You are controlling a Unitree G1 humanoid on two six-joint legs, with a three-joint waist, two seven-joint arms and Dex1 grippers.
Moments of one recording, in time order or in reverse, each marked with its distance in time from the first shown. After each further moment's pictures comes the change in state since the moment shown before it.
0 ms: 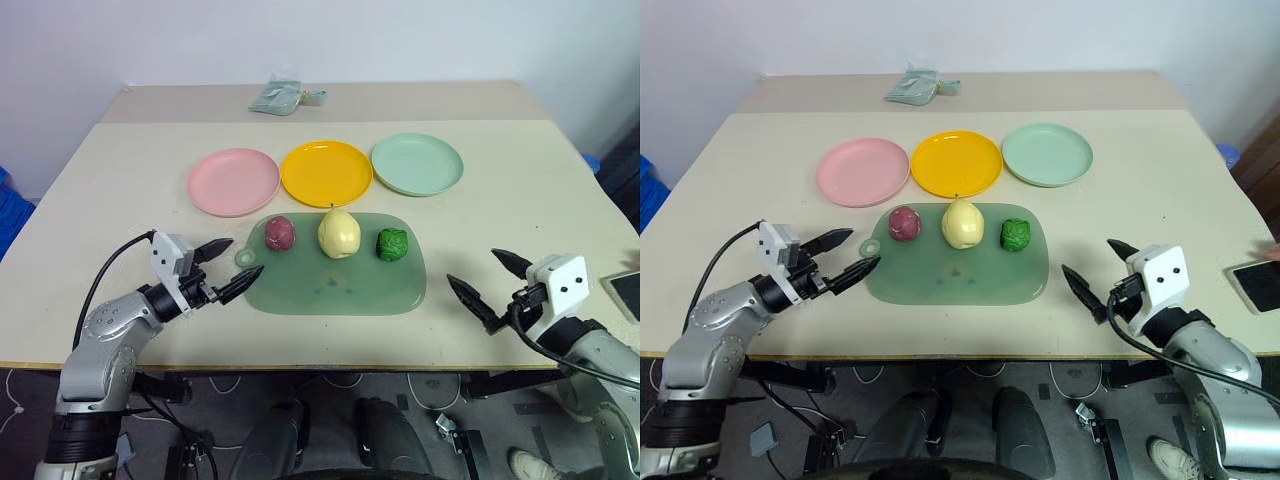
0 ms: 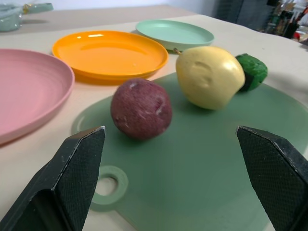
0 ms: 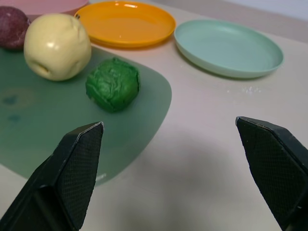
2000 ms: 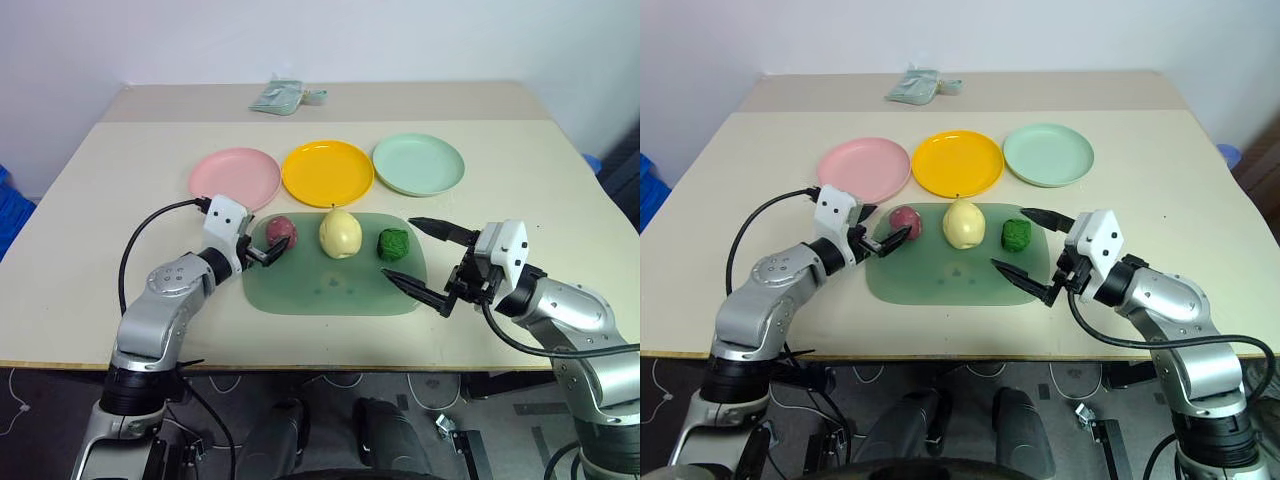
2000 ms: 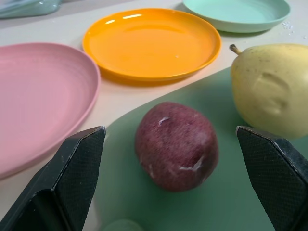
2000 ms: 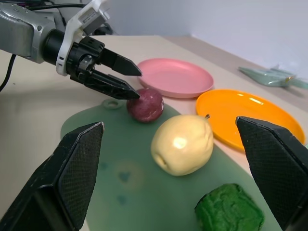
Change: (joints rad) left arm -0.307 -0.126 -0.188 -0.077 0.219 0.387 0.414; right arm -0.332 -0.067 0.234 0.050 0.071 -0.082 0.241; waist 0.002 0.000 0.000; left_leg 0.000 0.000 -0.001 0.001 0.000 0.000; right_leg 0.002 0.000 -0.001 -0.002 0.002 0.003
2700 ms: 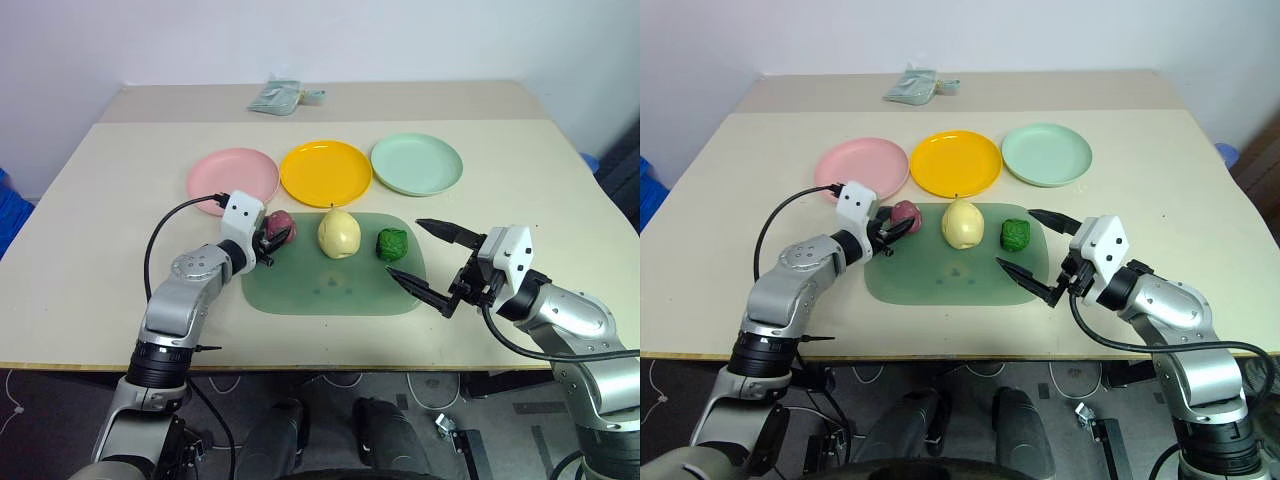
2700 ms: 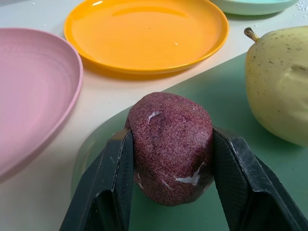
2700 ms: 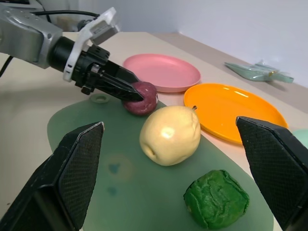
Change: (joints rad) left arm -0.091 -0.067 0.000 0.178 0.084 -0.069 0.069; right arm 0.041 0.000 -0.002 0.010 -0.012 -0.047 -0.036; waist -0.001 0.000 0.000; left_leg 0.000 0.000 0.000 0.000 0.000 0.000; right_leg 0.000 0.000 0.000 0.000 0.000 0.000
